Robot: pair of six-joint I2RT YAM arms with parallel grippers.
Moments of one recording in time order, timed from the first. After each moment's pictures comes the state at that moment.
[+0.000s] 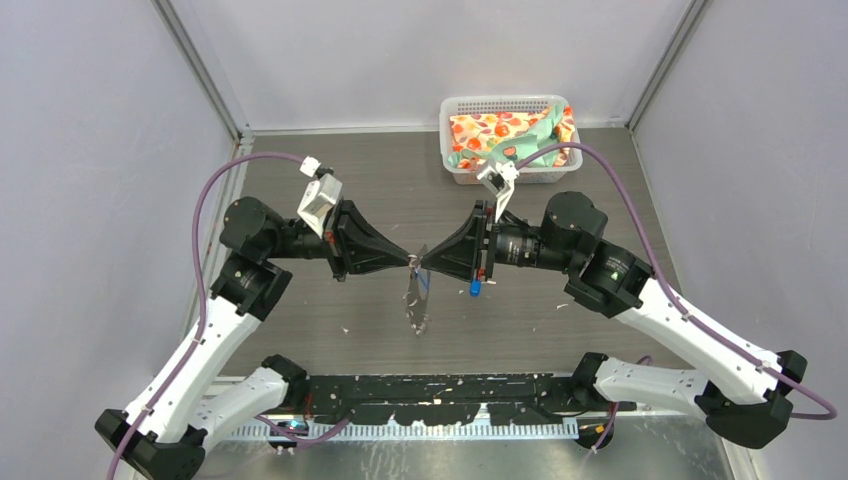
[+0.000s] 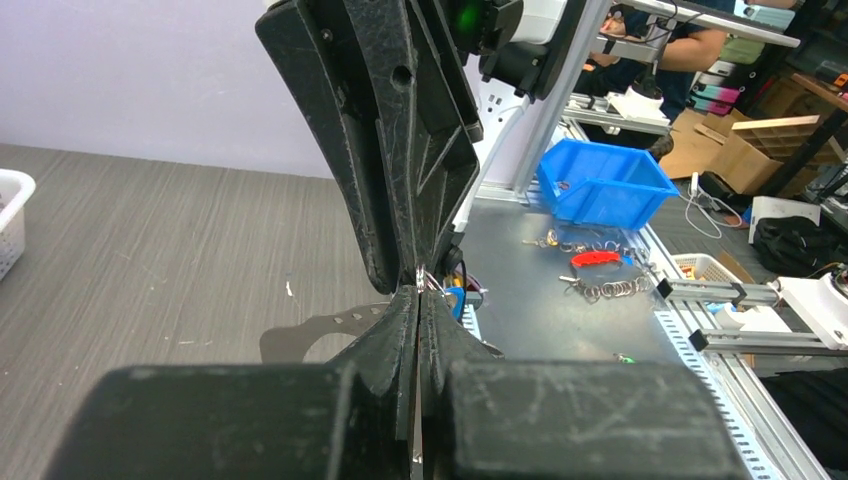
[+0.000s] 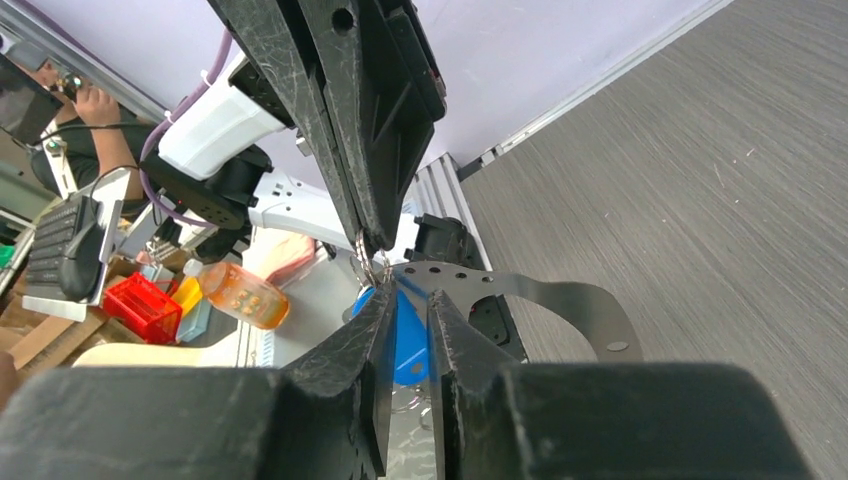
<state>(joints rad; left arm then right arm) -0.51 0.87 1.00 0.19 1.12 -0.47 0.91 0.99 1.17 -0.19 -0.46 0.58</state>
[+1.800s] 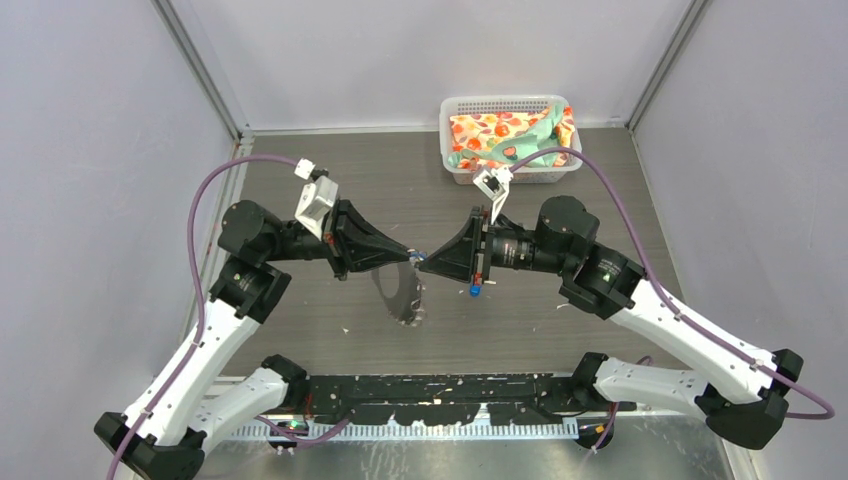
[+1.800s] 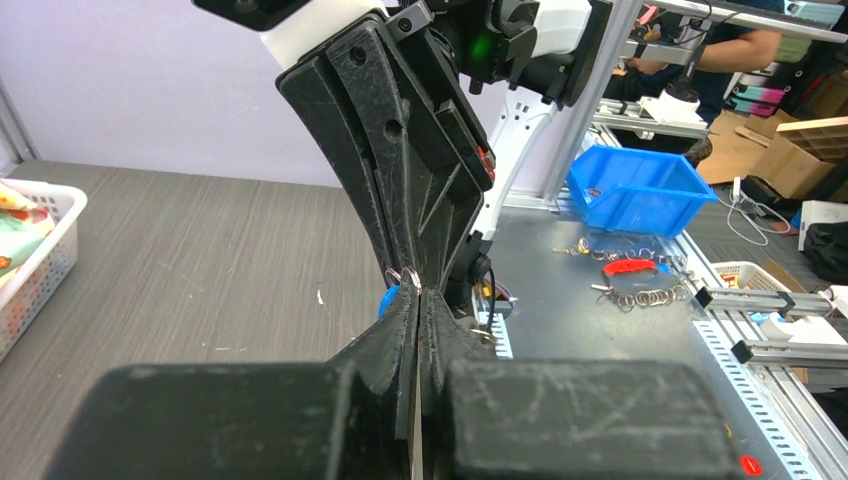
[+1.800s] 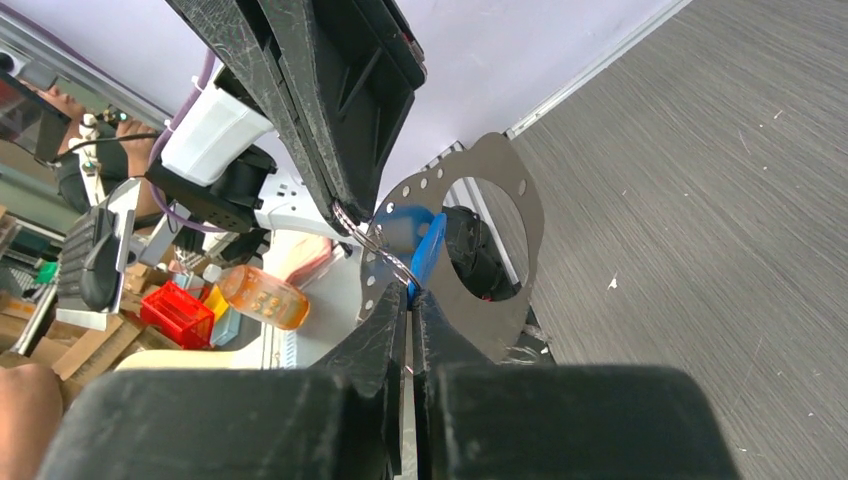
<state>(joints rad) -0.51 0.85 0.99 0.20 1.07 -0.42 0.91 0.99 1.11 -0.15 -0.47 0.65</state>
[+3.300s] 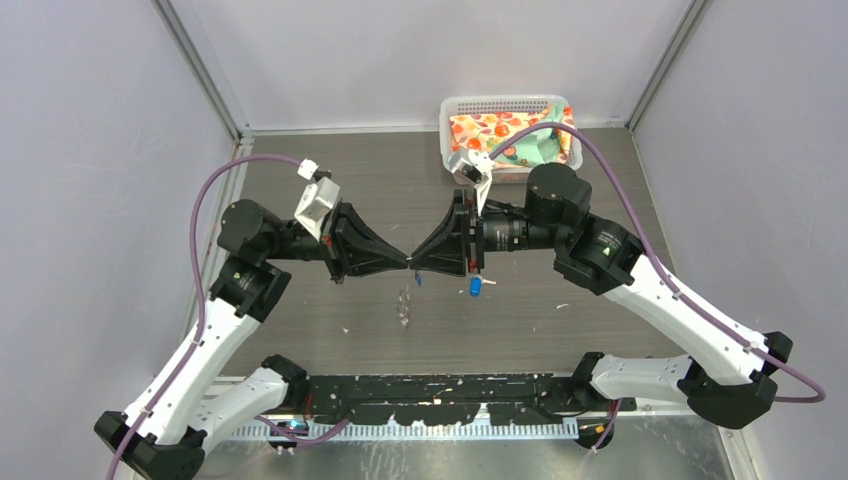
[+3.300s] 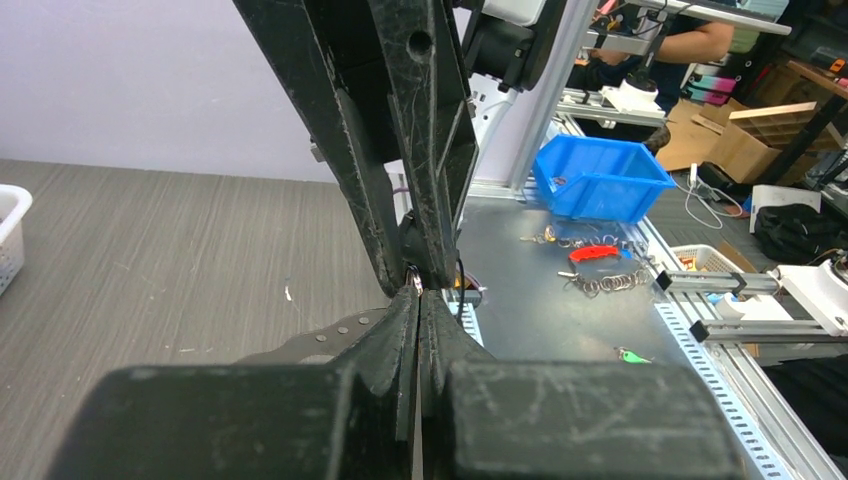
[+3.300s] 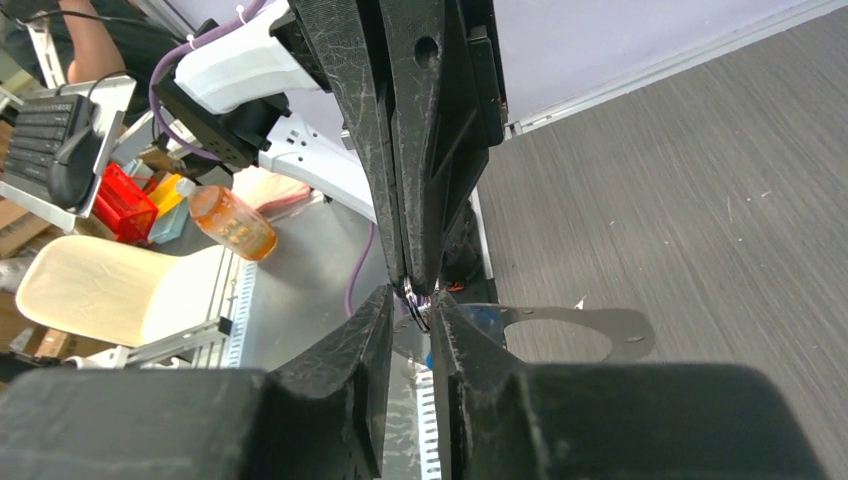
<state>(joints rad) -0.51 0.86 1.00 0.21 1.14 -0.47 0.91 1.14 1.40 -0.35 -0.63 0.37</state>
